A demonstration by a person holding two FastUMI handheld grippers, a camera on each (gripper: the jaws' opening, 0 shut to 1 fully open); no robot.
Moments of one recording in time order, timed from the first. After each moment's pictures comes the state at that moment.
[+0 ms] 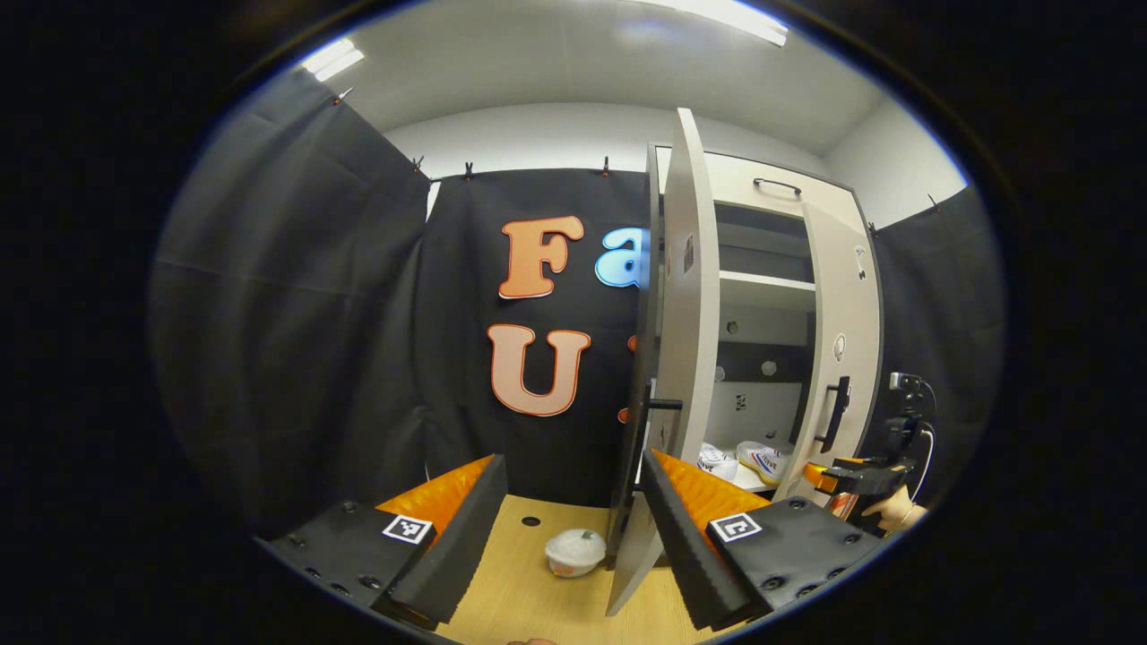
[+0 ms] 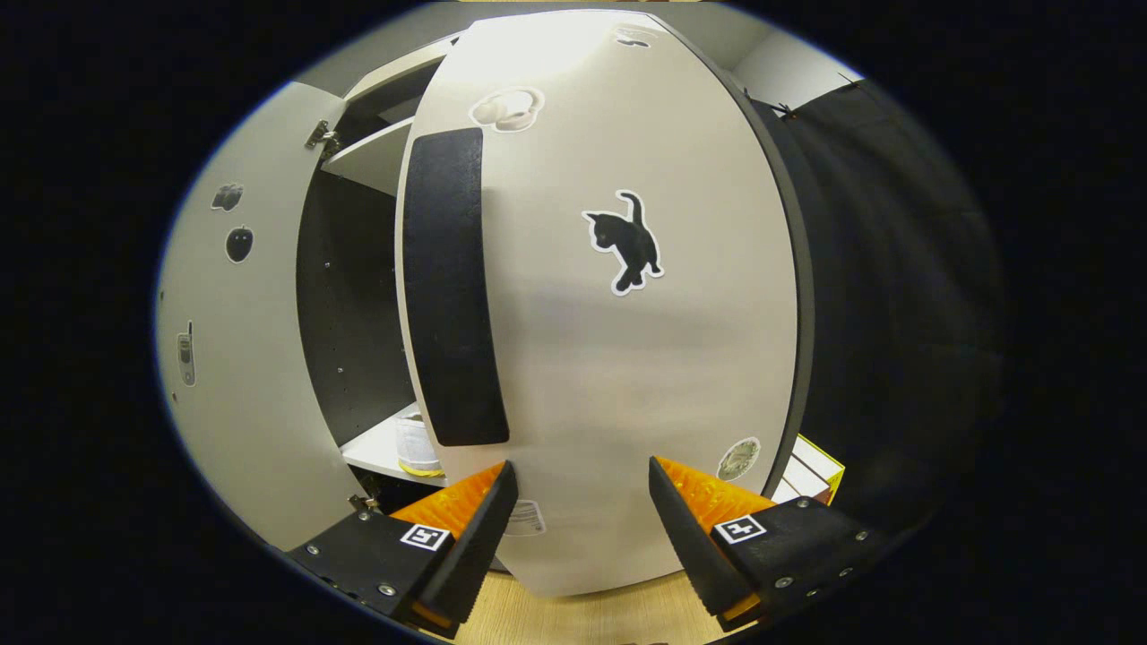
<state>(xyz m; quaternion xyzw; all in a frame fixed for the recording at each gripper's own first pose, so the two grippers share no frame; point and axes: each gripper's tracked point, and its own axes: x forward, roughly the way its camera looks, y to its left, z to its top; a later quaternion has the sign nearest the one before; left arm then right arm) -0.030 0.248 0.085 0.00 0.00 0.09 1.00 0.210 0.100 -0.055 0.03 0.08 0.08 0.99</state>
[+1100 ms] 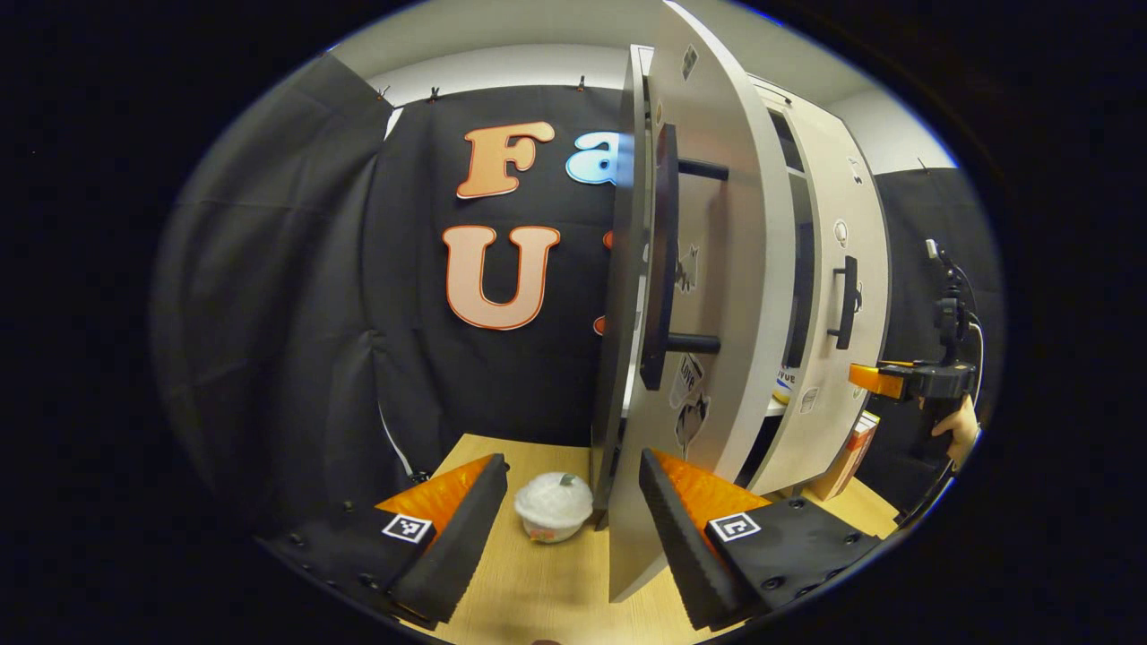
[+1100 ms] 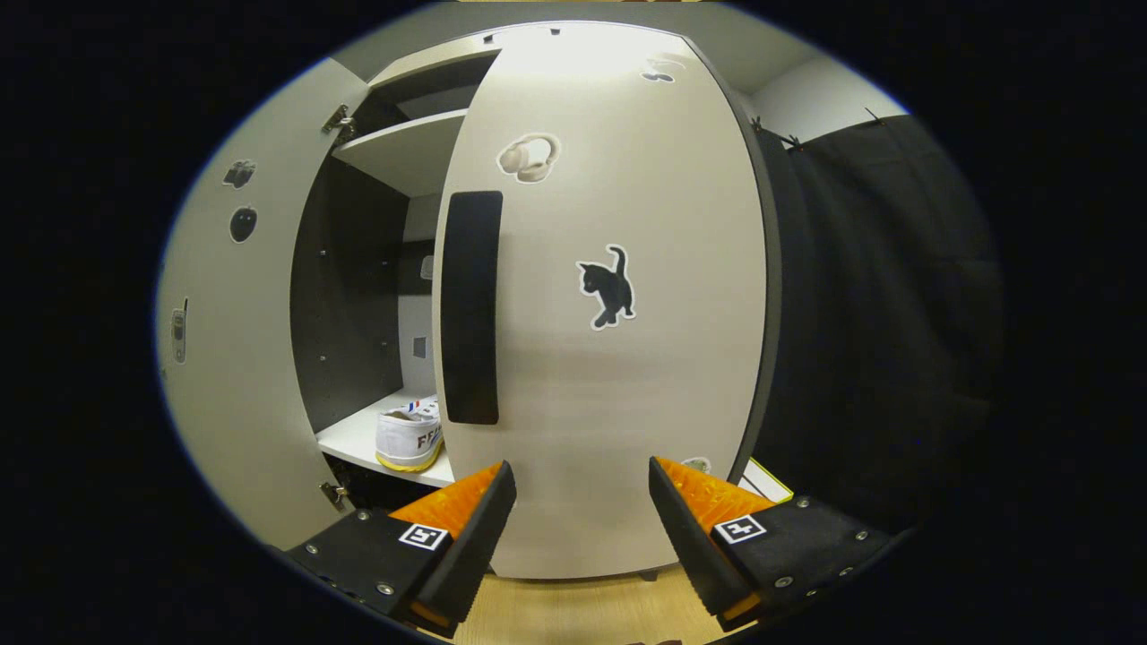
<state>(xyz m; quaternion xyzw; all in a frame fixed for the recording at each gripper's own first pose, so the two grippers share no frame) 0.053 0.238 -0.071 -0.01 0.10 0.03 0.99 0.139 0.075 -0.020 -0.04 0.05 0.05 1.00</state>
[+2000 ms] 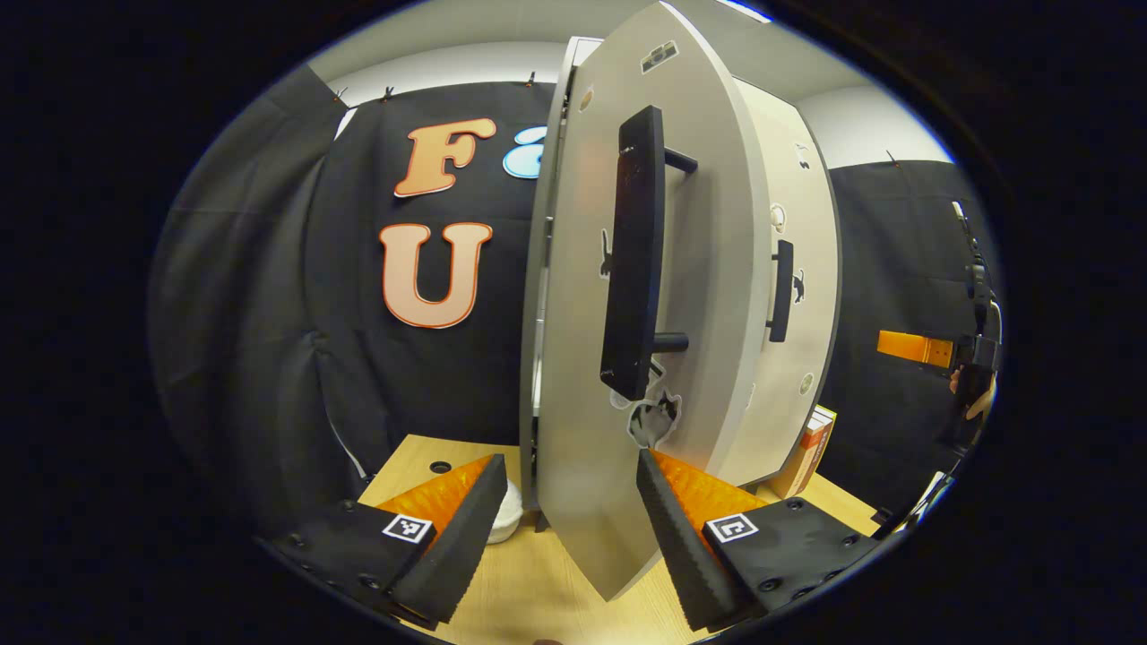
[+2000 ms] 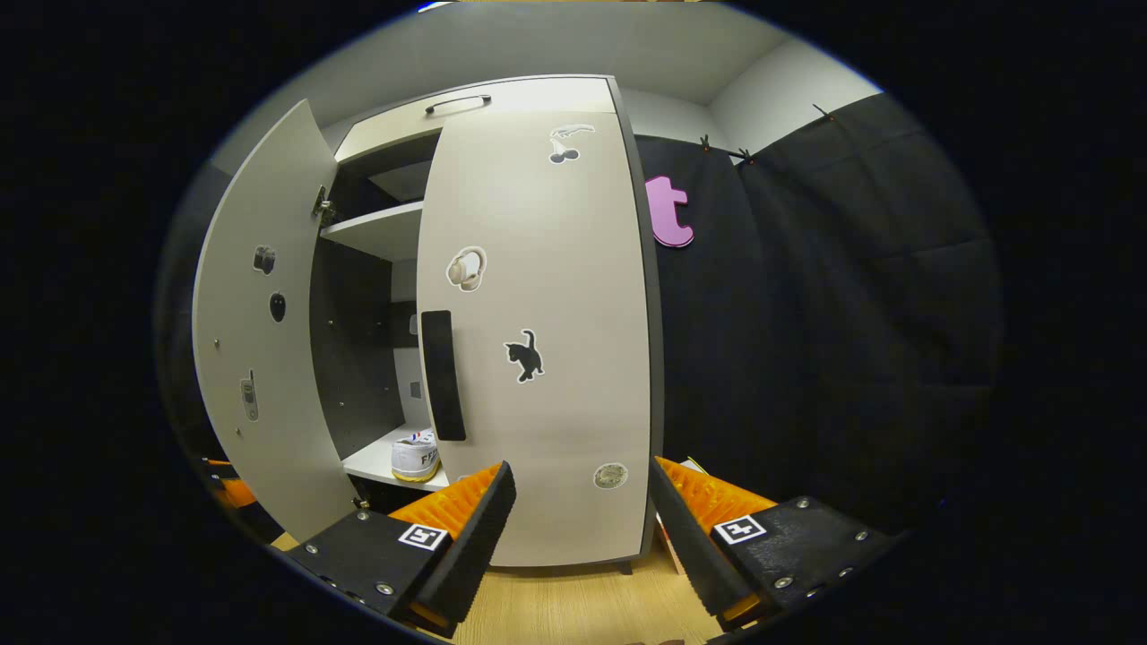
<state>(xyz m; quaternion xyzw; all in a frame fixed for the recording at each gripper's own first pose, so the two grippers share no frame) 0.074 0.132 -0.079 -0.01 0.11 -0.05 0.99 0.062 0.006 0.033 0.02 0.02 0.03 1.00</state>
